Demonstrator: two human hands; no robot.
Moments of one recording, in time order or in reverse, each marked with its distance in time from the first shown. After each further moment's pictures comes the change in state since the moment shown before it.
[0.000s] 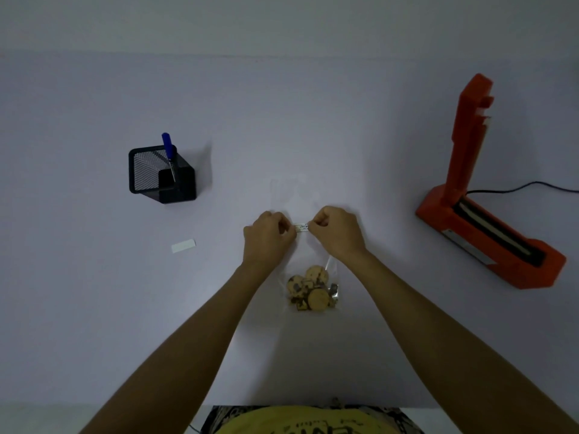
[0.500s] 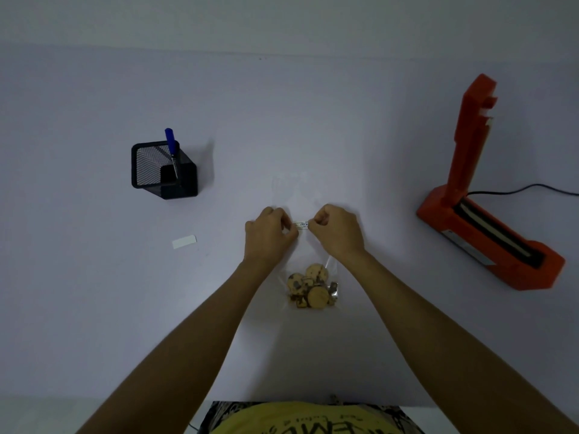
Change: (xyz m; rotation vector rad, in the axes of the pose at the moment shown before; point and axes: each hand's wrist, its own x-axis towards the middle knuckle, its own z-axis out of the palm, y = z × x) left_hand 0.000 -0.002 0.002 0.035 0.031 0.039; right_hand -0.002 0.001 0.005 -0.021 0.027 0.004
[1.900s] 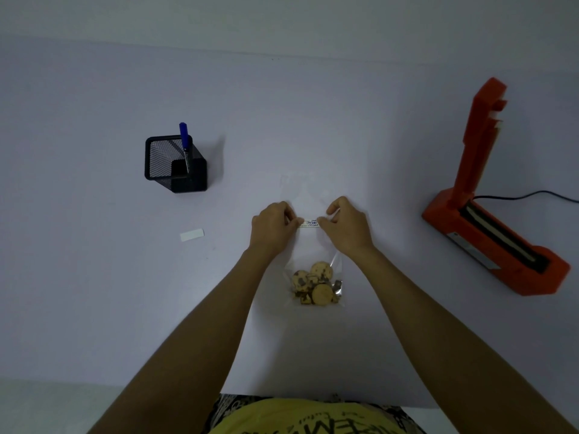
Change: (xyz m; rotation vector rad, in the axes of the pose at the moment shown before) left_hand 0.011 -0.003 -0.005 -0.098 -0.063 -0.052; right_hand 0.005 0.008 -0.004 0.032 -0.009 -0.038
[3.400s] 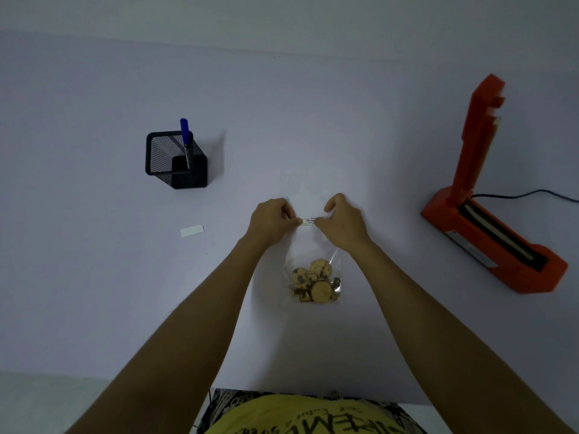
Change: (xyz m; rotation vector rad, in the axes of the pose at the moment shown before) left_hand 0.007 -0.001 -0.010 -0.047 -0.117 -0.037; right_hand -0.002 -0.010 -0.002 -0.009 -0.082 0.039
